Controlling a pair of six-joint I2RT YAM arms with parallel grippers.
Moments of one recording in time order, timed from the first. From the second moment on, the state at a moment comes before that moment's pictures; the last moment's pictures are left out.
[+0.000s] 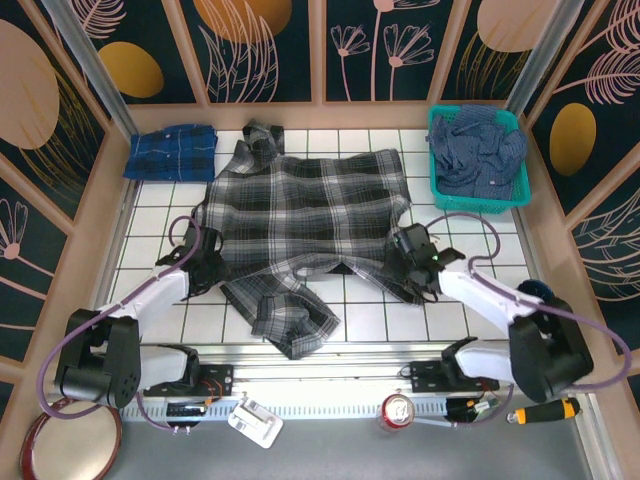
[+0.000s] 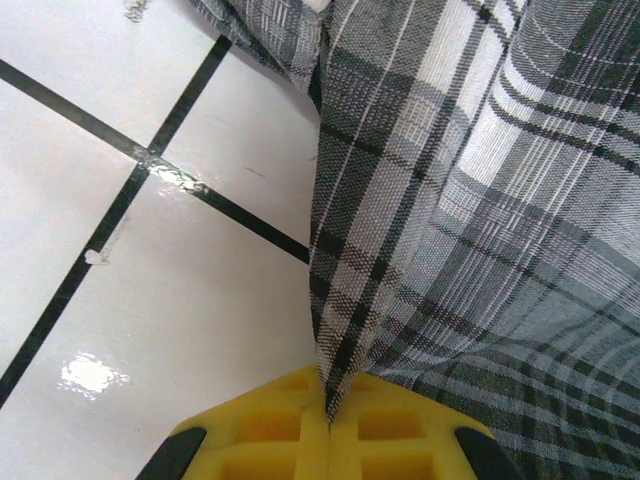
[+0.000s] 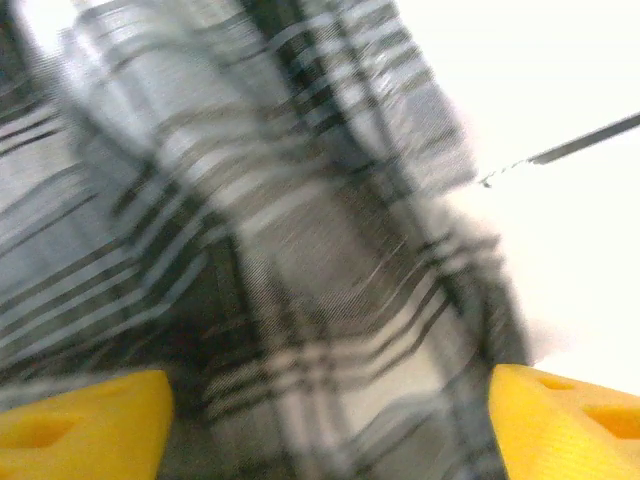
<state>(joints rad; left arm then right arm) -0.20 1.25 0.55 -0.44 -0.12 -0.80 0.47 1.29 0.65 -0.54 0.20 0.81</state>
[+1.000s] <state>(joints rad) -0.15 1.10 0.48 -0.43 -0.08 -0.81 0.26 1.00 0.55 -0.51 0.09 0.71</state>
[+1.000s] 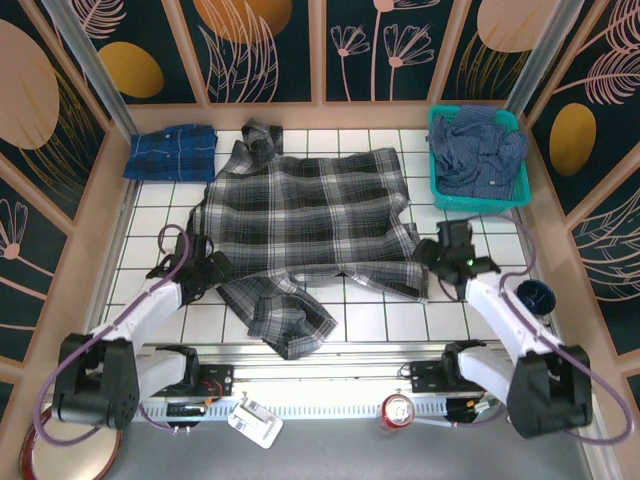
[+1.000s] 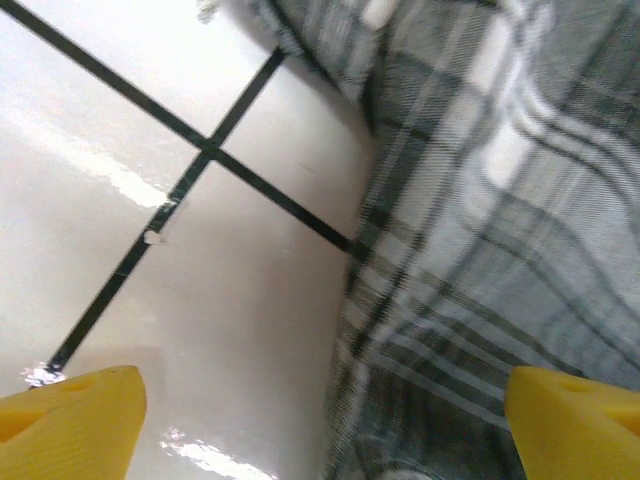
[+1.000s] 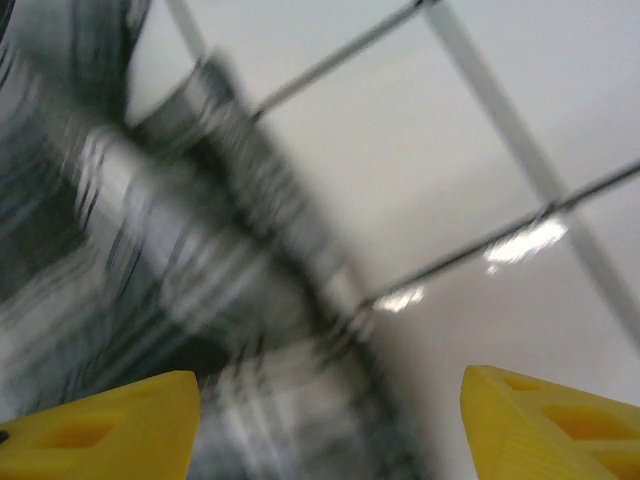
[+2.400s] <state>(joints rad) -0.15 1.08 0.39 -0.36 0.01 -0.90 0.40 1.20 0.49 -0.50 0.14 0.90</state>
